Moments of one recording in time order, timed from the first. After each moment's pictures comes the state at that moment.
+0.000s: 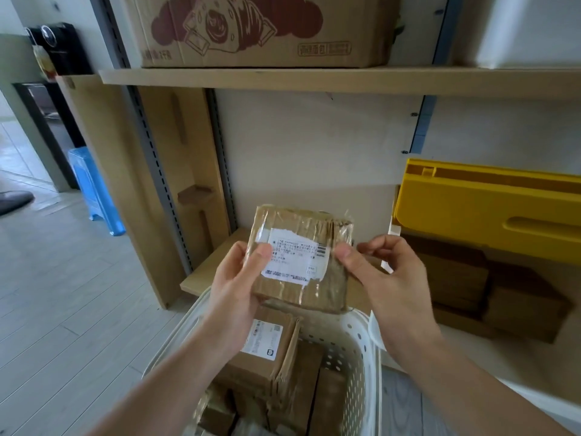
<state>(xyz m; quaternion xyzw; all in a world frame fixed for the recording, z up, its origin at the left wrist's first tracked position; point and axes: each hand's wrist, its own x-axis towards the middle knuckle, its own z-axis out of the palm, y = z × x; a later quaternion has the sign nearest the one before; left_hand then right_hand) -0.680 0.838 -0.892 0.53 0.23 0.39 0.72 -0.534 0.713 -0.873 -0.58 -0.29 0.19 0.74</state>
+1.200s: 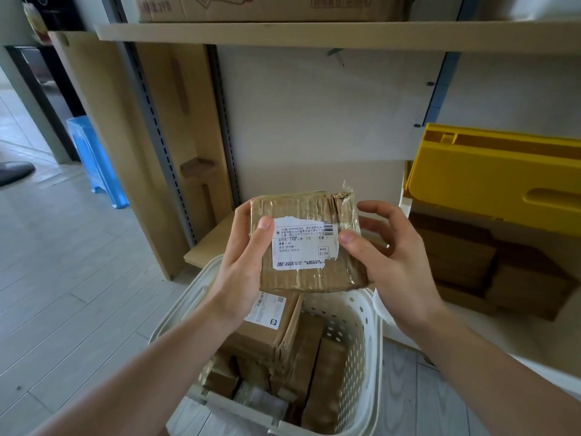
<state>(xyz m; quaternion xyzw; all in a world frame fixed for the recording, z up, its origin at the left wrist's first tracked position) -0.689 0.831 -0.895 0.62 0.17 0.38 0.67 -0.537 0.706 -0.876 -0.58 -0.37 0.24 0.69</state>
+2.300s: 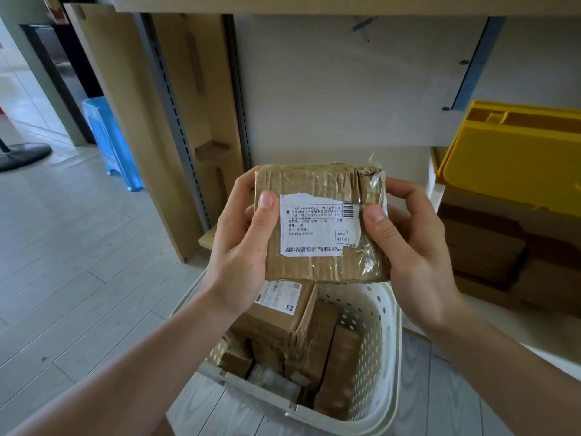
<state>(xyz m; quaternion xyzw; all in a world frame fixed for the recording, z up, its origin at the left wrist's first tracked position) -0.711 0.824 -0.875 0.65 0.11 0.47 0.58 -0.562 0.712 -0.869 -0.50 -0.41 0.27 0.71</state>
